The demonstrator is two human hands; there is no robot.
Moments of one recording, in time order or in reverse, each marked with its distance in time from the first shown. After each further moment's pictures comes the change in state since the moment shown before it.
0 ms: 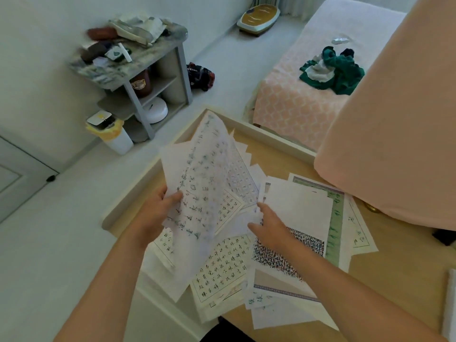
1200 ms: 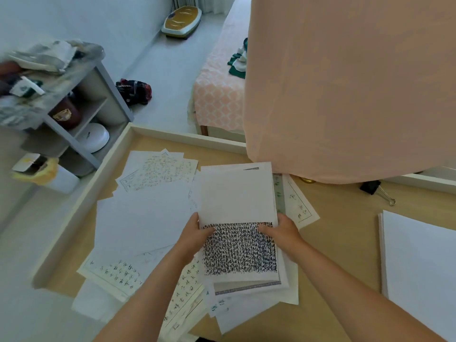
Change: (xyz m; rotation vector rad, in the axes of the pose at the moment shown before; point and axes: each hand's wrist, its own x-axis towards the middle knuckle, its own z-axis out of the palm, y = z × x) left_hand 0.039 -0.103 0.184 0.462 -0.227 -0.148; right_hand -0.059 0.118 -0.094 0.512 0.316 0.282
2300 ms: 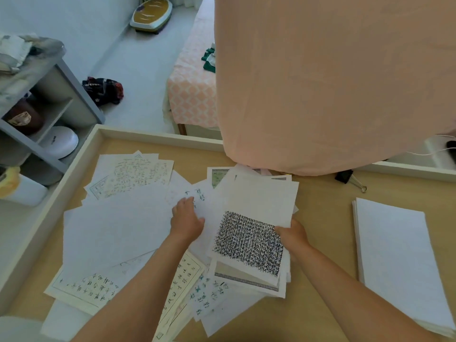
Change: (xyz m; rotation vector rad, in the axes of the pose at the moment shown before) left_hand 0.050 0.018 0.029 0.860 0.194 0.156; right_hand -0.003 0.035 -0.044 0.119 0.346 0.171
